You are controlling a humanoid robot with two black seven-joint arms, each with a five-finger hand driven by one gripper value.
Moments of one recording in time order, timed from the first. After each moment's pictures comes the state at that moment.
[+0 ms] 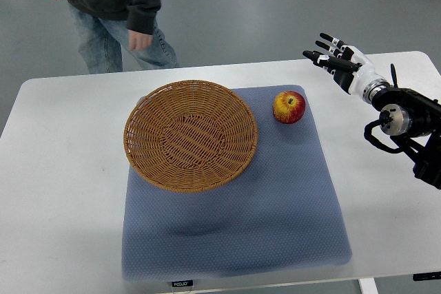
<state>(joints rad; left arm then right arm) -0.04 0.00 -0.09 -0.15 0.07 0.02 0.13 0.79 -0.32 0.62 0.70 -0.16 0.05 0.19</state>
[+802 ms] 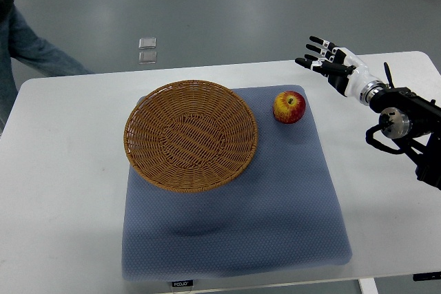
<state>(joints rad) -0.04 0.00 -0.09 -0.16 0.07 0.02 0.13 0.80 -0.33 0.60 0.70 -0.27 0.12 0.19</state>
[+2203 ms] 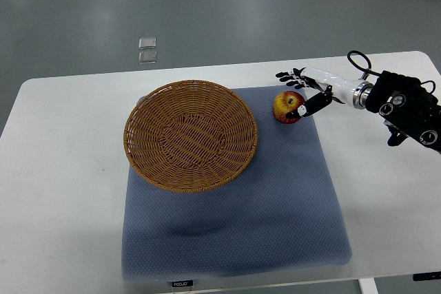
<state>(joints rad) -0.04 0.00 -0.09 -0.16 0.07 0.02 0.13 0.85 -0.35 0.53 0.71 -1.15 0.26 0.23</state>
